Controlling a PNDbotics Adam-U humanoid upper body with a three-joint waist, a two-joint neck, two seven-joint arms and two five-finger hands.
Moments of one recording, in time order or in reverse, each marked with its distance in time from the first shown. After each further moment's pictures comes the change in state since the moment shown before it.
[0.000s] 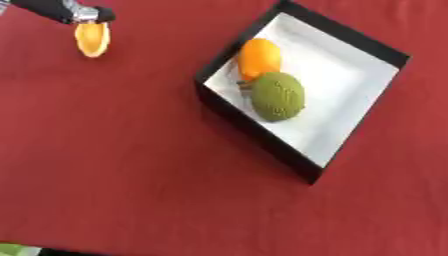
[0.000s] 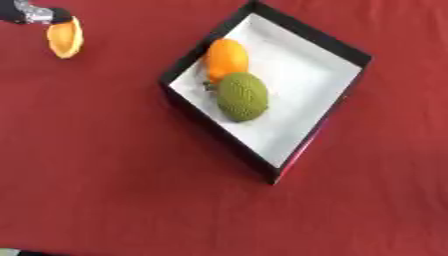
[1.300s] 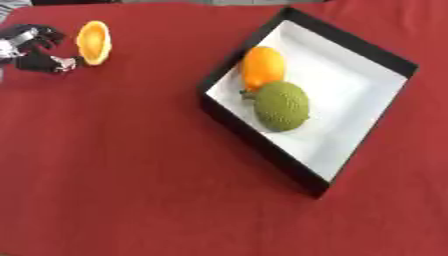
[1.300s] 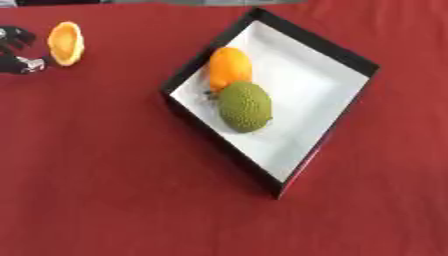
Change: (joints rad) left arm -0.004 -0.046 0.062 0.456 -0.023 -0.010 0.004; right arm -0.058 0.053 0.055 0.000 0.038 0.055 0.041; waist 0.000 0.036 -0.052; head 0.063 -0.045
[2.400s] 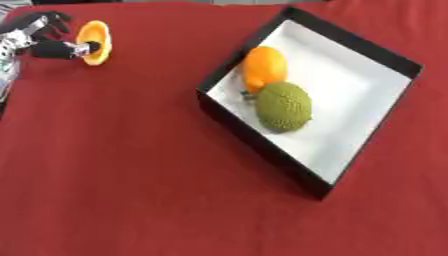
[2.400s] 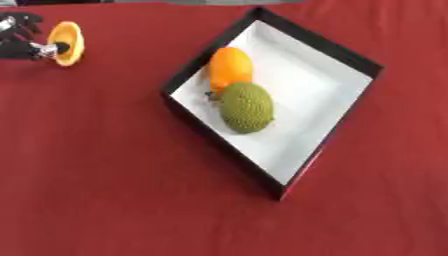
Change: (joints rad) left arm -0.036 -0.005 -0.001 -0.023 -0.021 0.100 0.096; right arm -0.023 0.015 0.020 0.000 0.002 0.011 0.023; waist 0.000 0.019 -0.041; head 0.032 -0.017
